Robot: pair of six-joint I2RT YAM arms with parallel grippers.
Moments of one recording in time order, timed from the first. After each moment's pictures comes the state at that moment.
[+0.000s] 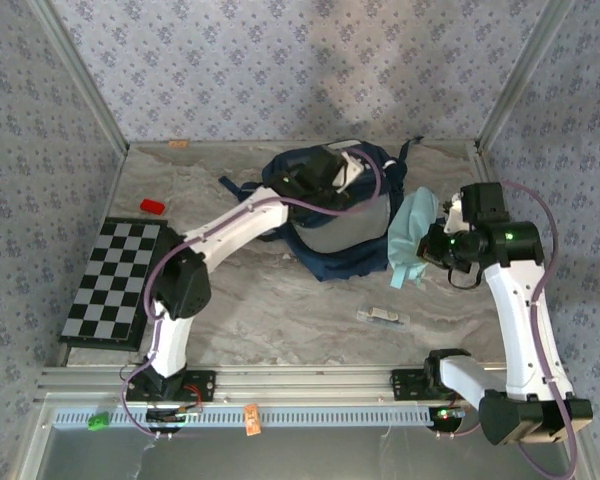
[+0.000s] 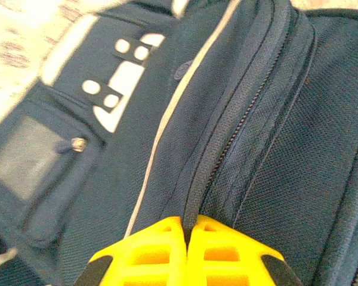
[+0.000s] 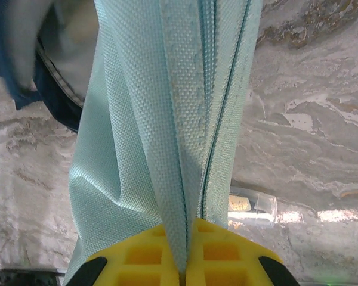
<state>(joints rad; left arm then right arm) -0.82 2.00 1.92 -0.63 -0.14 0.05 0.06 1.05 1.30 -1.34 -0.27 0.38</state>
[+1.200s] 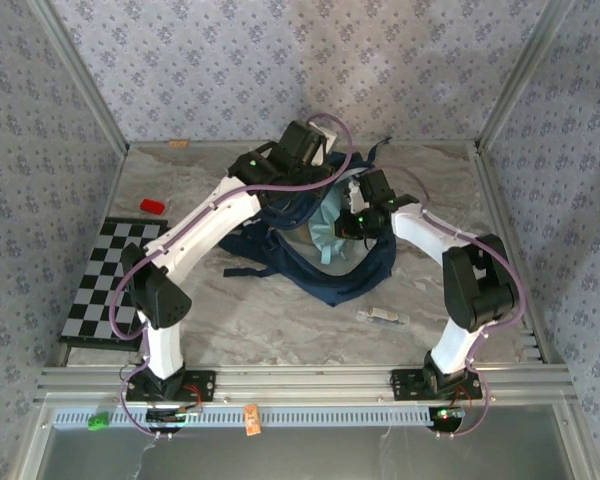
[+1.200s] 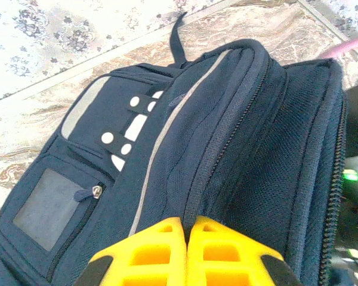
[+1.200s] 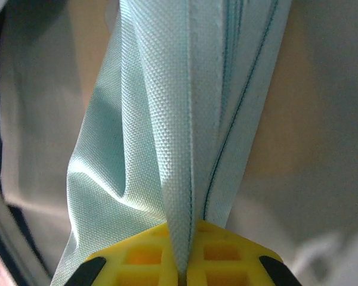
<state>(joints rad) -0.80 1.87 2.03 -0.85 -0.15 -0.19 0.38 1.73 1.19 -0.46 -0.35 0.35</state>
